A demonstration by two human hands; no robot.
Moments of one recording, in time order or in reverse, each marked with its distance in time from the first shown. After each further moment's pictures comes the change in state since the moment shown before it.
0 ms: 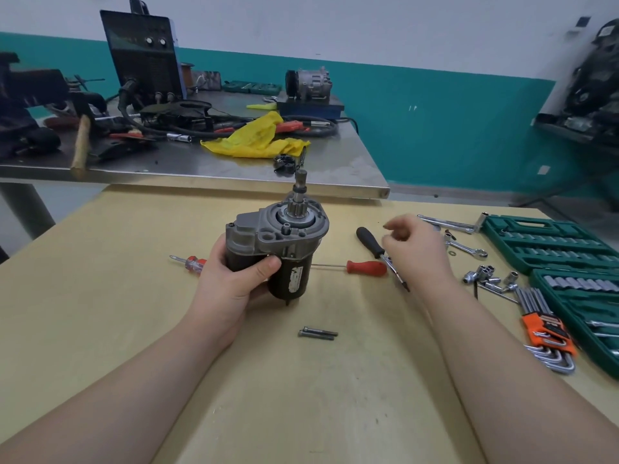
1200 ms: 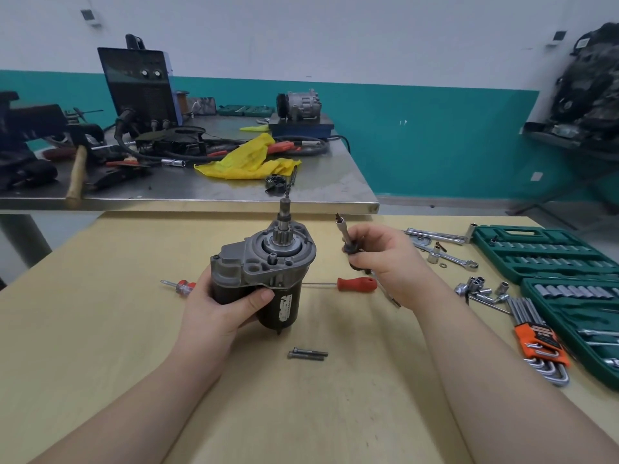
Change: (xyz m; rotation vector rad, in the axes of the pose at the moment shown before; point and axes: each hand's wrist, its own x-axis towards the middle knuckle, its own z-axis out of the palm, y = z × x) left_hand -0.011 0.001 0.002 0.127 0.059 0.035; right_hand -0.006 -0.022 -0.005 0.672 -0.464 -0.178
